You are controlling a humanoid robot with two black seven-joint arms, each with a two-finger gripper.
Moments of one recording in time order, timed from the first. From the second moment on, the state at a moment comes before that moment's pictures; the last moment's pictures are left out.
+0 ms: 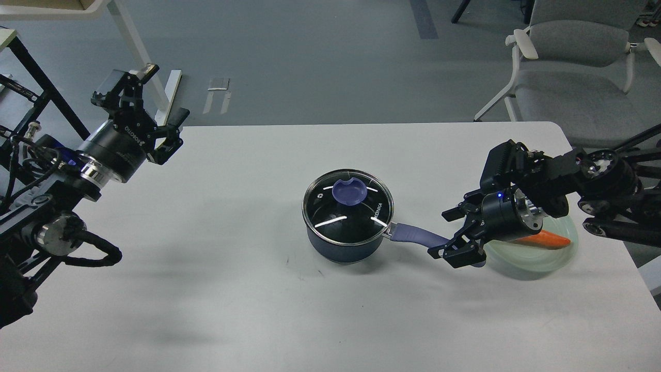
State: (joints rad) left arm -0.50 0.64 -0.81 -1.17 0.38 -0.27 -0.44; right arm 1.49 -0.64 -0.67 1.33 -1.61 0.06 0.49
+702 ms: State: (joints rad) left arm -0.54 0.64 -0.81 -1.17 0.38 -0.26 -0.44; right arm 1.49 -0.65 -0.72 1.37 -1.61 0.00 0.49
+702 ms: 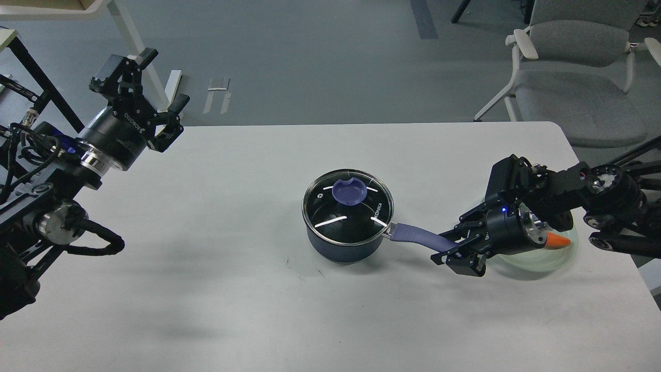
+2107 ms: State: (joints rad) left arm -1.16 0.33 -0.07 -1.11 1.87 0.02 -0.49; right arm 1.49 -0.65 -0.72 1.37 -1.59 0.00 0.49
